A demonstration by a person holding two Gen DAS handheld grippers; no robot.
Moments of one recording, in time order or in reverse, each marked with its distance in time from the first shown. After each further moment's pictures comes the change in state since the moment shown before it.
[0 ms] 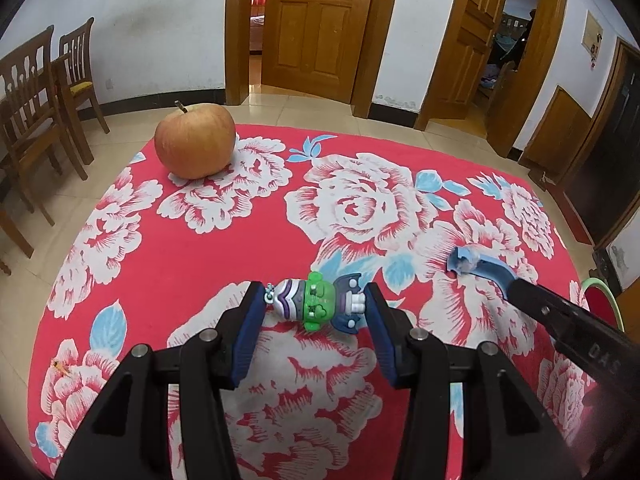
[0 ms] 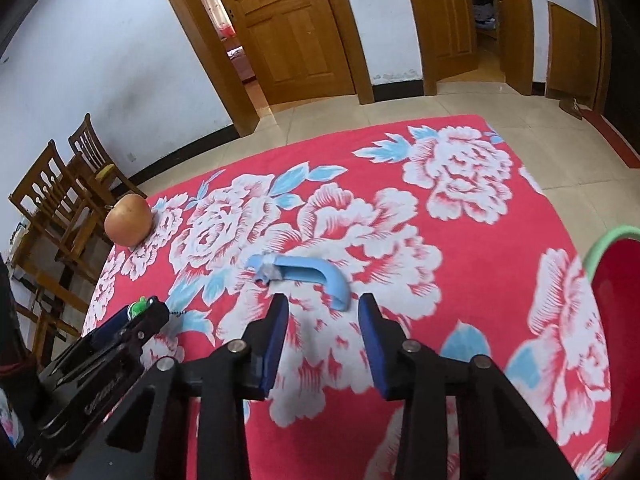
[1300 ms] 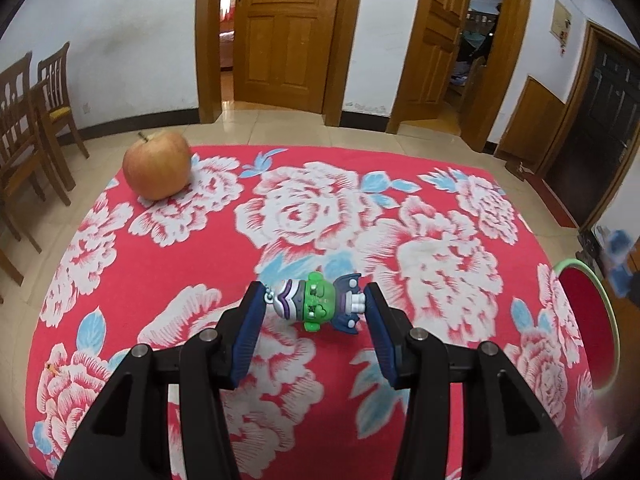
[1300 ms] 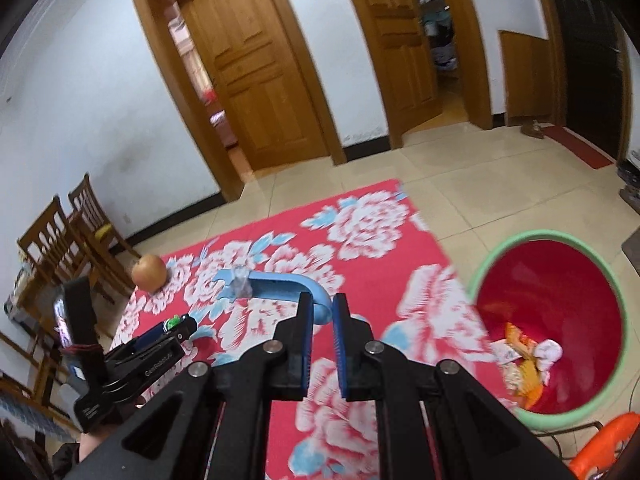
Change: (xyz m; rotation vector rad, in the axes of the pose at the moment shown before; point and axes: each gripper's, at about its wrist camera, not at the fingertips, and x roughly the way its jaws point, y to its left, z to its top) left arm -0.022 -0.036 -0.007 0.093 -0.050 -0.067; right arm -0.138 -0.047 -0.030 0.091 -0.249 -0.048
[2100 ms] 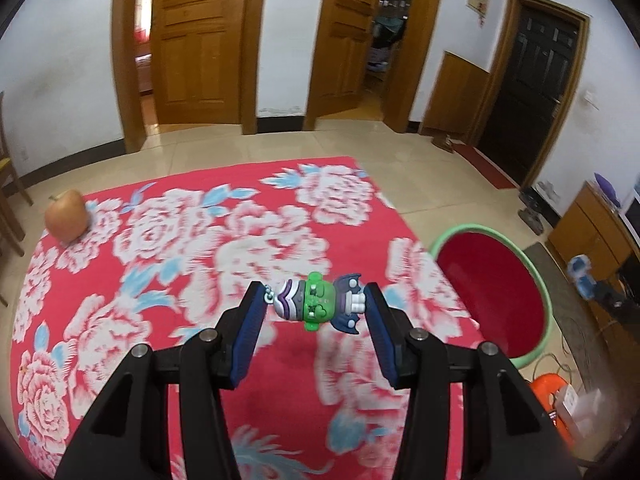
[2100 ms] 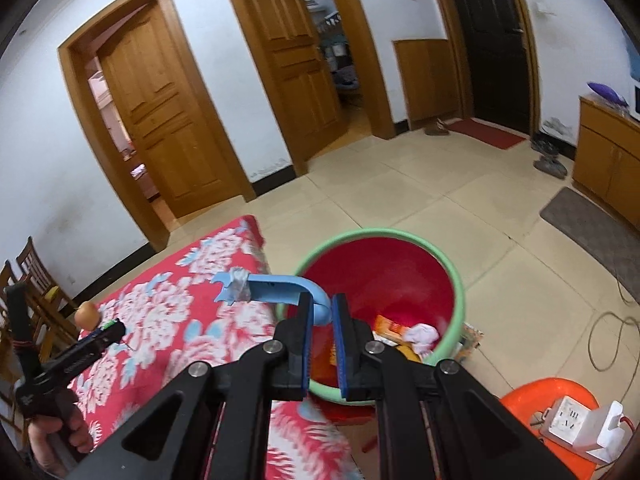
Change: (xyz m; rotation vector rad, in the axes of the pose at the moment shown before) left arm -0.059 -0.127 -0.007 0.178 0.006 -0.214; right arm -0.101 -0.147 -0.021 0.183 -0.093 -0.246
